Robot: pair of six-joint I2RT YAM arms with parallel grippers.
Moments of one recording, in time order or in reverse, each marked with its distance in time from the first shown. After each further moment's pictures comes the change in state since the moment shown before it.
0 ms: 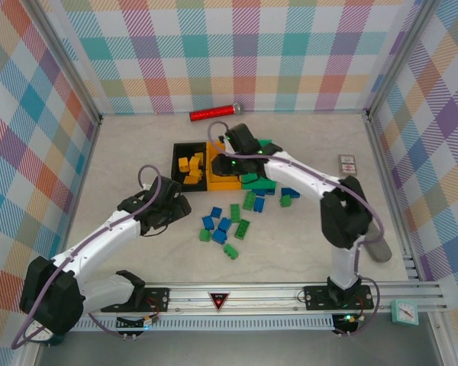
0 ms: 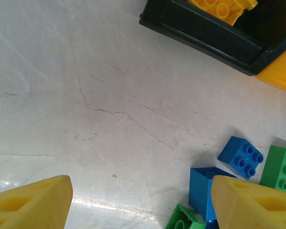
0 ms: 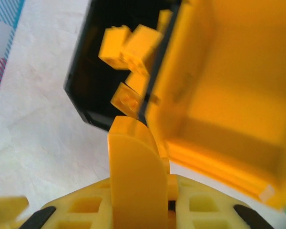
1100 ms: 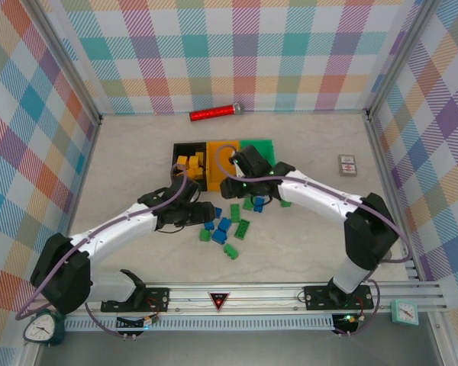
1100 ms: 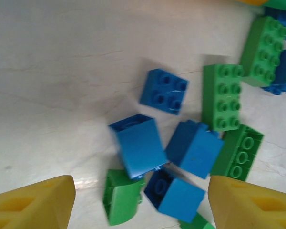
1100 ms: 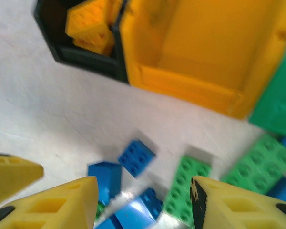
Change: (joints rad) left arm -0.162 0.169 0.078 0.111 0.214 0.165; right arm 0.052 -0.290 -0.371 -0.042 0.138 -0.021
